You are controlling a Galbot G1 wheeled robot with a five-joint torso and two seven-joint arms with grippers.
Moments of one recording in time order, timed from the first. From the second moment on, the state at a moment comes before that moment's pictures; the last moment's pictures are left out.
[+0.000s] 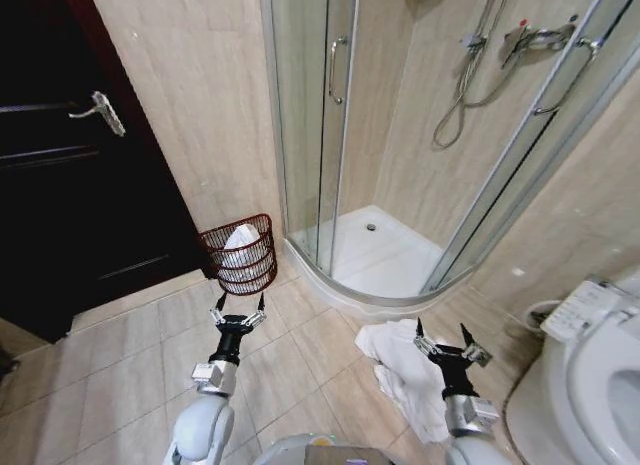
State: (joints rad) left arm 1.66 -1.46 -0.54 -2.08 -0.09 -0.19 0.00; right arm -1.81 1.45 0.64 2.13 0.06 0.15 0.17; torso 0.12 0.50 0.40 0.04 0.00
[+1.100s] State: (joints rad) left arm 1.64 -1.47 -0.53 -2.04 -0.07 -0.18 0.00; right arm -1.80 1.46 0.64 2.09 0.07 0.17 0.15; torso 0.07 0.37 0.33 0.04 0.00
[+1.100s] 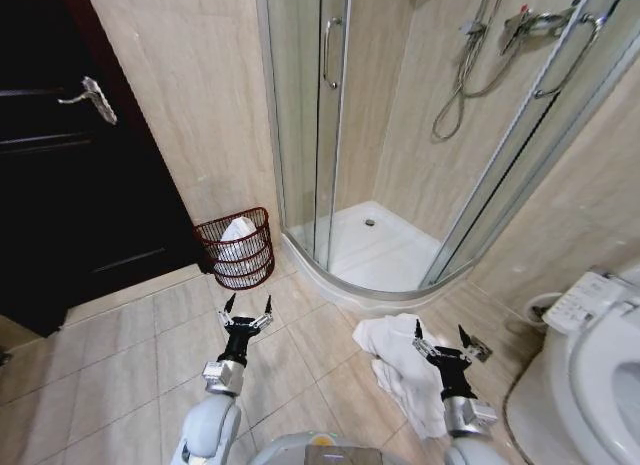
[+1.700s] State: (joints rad) left arm 1.60 -1.46 -0.53 -2.01 -0.07 -0.18 0.00; right arm -1.82 1.48 0.64 2.09 0.07 0.18 0.18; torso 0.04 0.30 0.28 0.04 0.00
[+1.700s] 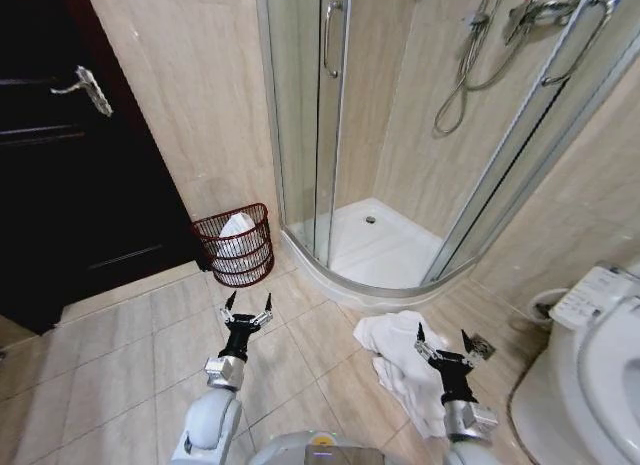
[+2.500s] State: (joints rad) left arm 1.58 -1.46 -0.51 -1.97 -0.06 -0.22 -0.03; right arm -1.77 1.49 0.62 2.11 0.07 0.16 0.18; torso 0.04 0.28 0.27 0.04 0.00
